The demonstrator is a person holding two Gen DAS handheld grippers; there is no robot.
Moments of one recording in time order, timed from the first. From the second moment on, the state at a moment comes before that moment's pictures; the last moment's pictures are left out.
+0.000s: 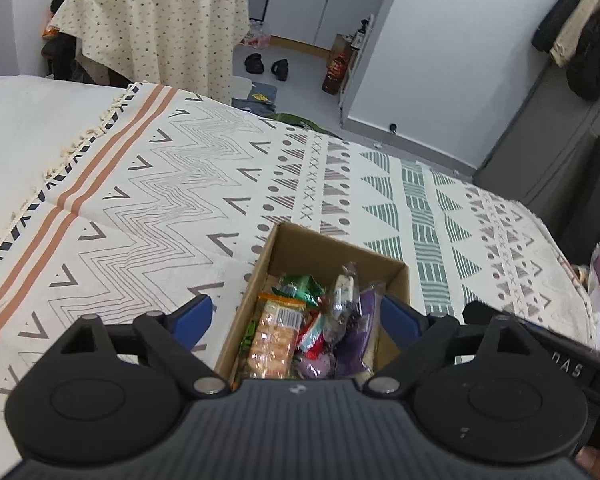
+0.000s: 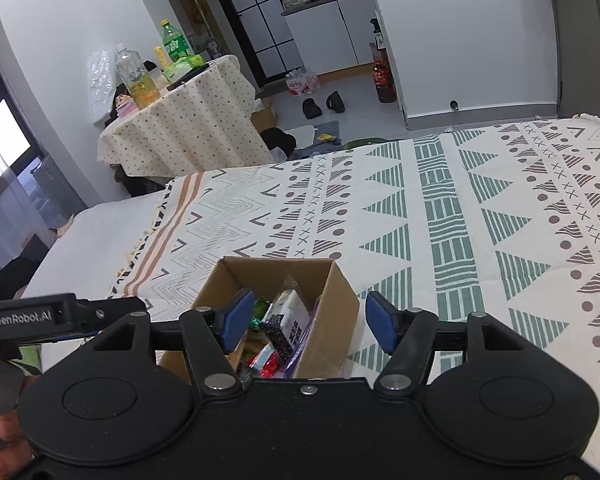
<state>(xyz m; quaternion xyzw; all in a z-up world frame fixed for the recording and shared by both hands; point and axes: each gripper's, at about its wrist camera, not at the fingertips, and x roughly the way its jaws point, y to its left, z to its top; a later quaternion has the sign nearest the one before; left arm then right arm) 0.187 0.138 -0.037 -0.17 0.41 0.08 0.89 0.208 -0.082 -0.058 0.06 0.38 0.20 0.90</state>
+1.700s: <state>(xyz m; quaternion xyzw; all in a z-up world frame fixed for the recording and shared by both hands) 0.059 0.073 0.016 -0.07 0.42 0.00 0.91 0.049 -0.164 0.014 0.07 0.34 0.17 0.92</state>
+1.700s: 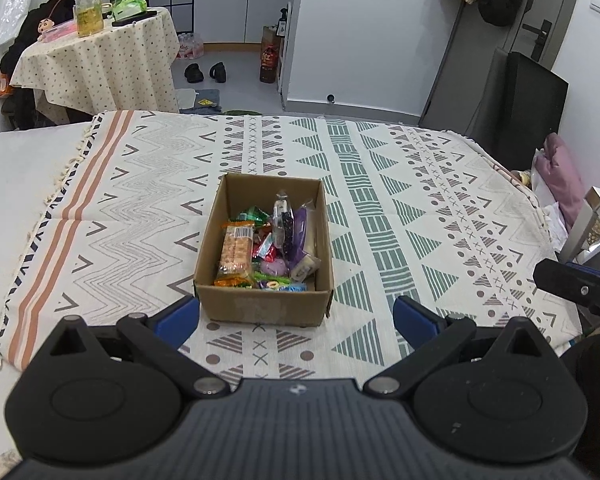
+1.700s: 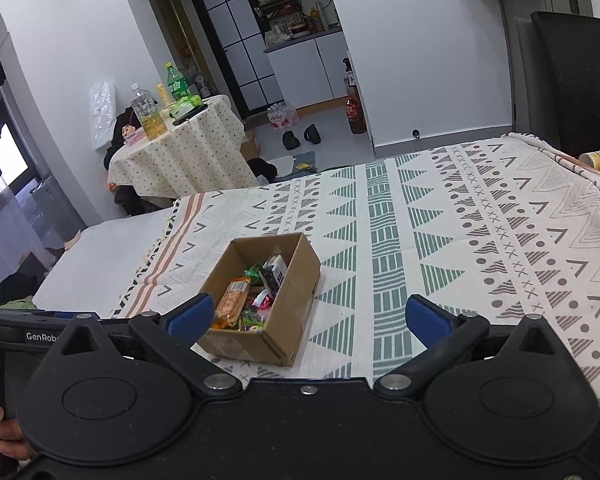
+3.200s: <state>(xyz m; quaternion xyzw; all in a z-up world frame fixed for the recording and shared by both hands) -0.015 0.067 0.037 -0.06 0.37 0.00 0.93 -0.015 -0.161 0.032 0.03 0.31 0.19 0.93</state>
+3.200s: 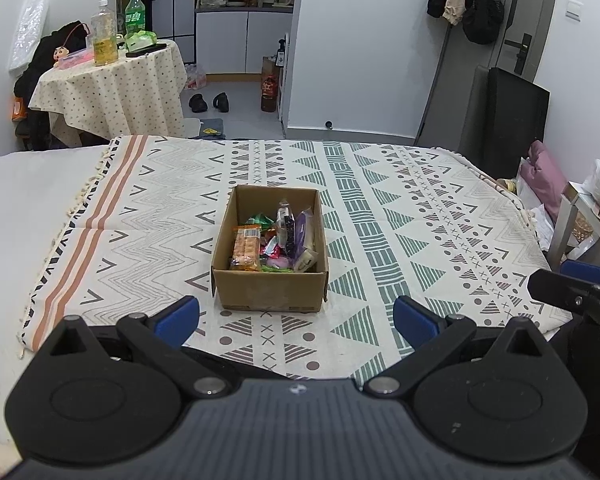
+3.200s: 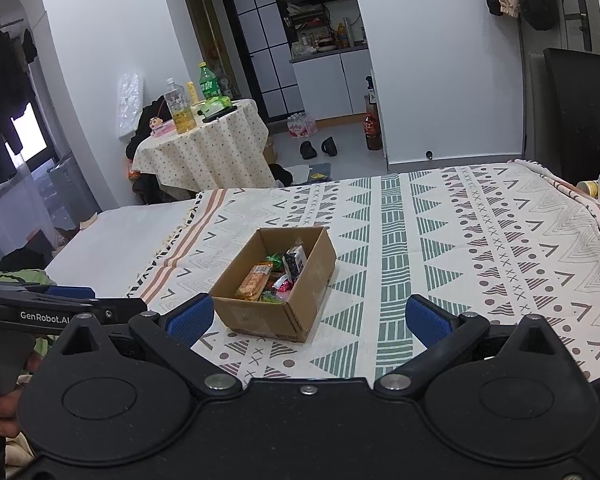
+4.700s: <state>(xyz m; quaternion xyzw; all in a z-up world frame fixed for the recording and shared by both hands) -0.018 0.072 0.038 -0.06 0.37 0.01 0.93 -0.014 -0.163 0.032 0.03 0.31 0.19 0.93</state>
